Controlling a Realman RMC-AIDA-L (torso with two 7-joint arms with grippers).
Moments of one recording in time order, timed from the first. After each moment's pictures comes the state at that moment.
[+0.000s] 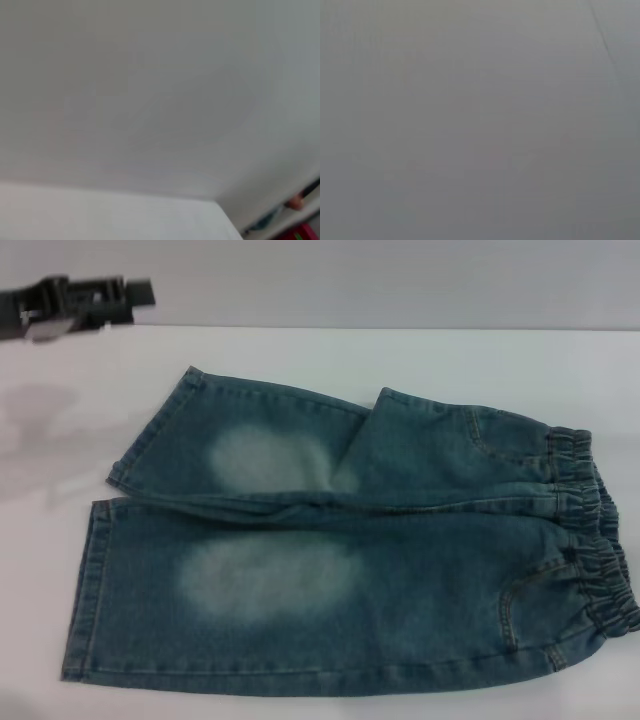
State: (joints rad) left arm -0.64 -1.66 1.27 0.42 1.27 1.37 -2.10; right arm 0.51 2.07 -0.13 -0.09 -0.85 -1.43 0.26
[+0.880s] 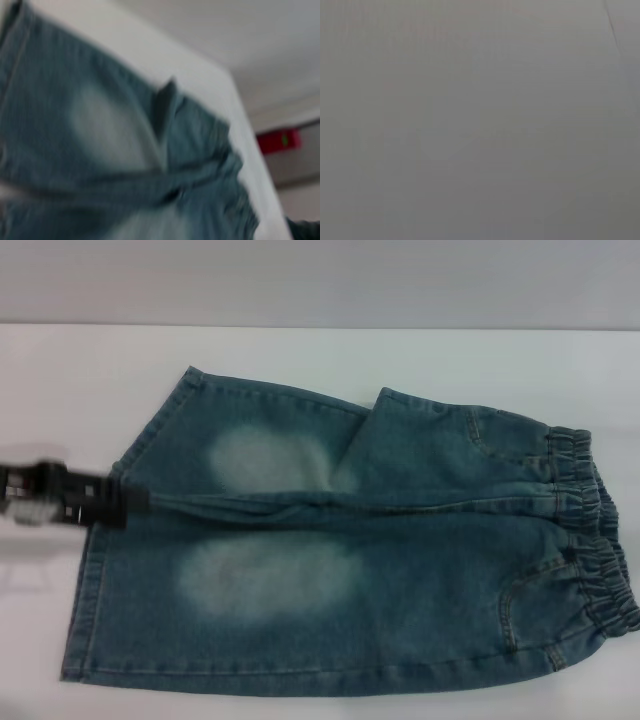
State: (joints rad) left arm -0.59 -1.67 1.17 0.42 1.69 1.64 -2.33; right arm 0.52 2.04 -0.14 -0.11 -0.85 -1.34 0.25
